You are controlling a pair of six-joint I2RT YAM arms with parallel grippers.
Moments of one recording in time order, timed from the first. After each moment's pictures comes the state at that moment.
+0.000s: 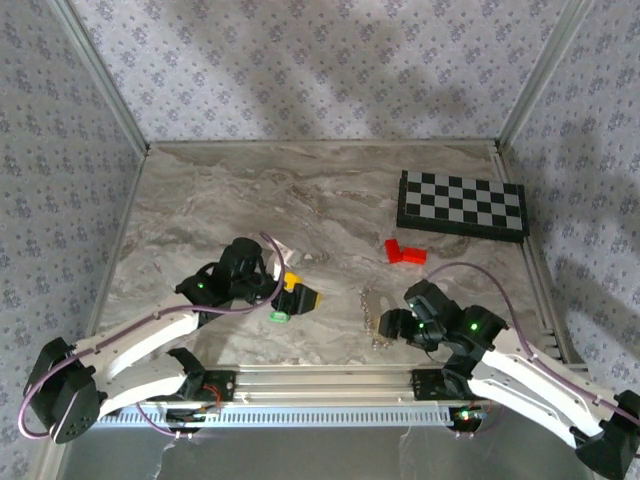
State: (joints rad) left arm -0.78 1.02 0.61 -0.18 0.51 -0.42; right arm 0.82 0.63 0.46 -0.91 -0.12 1.02
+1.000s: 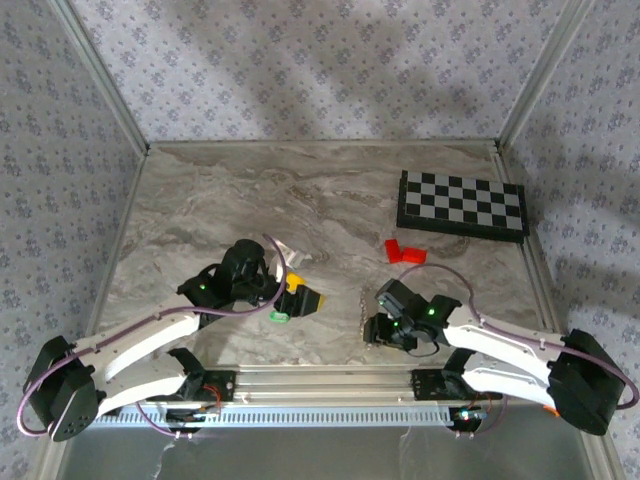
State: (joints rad) left arm -0.81 1.02 0.61 -0.16 0.49 -0.43; right arm 0.89 1.02 0.43 -0.59 -0.20 1.00
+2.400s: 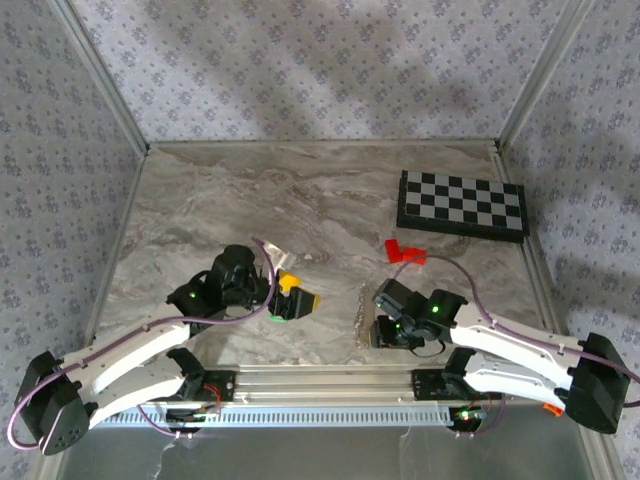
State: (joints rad) left arm -0.80 0.92 0.57 -0.15 0.48 -0.45; right arm 0.97 0.97 0.58 -0.87 -0.12 0.93
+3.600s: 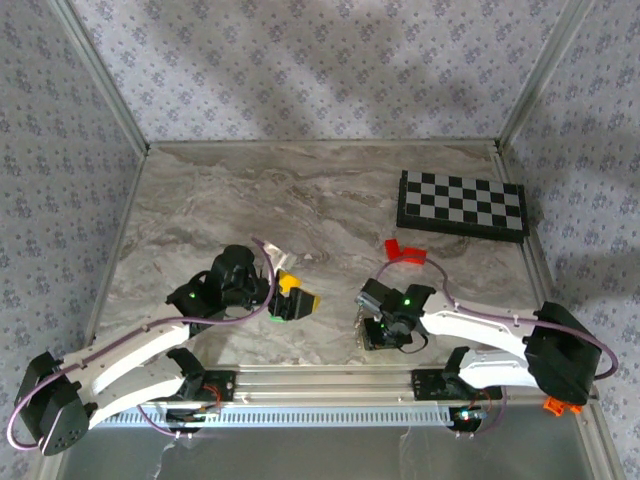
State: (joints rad) left arm -0.81 0.92 0.57 -0.15 0.48 -0.45; right arm 0.99 1.21 0.60 -0.76 -0.15 0.83
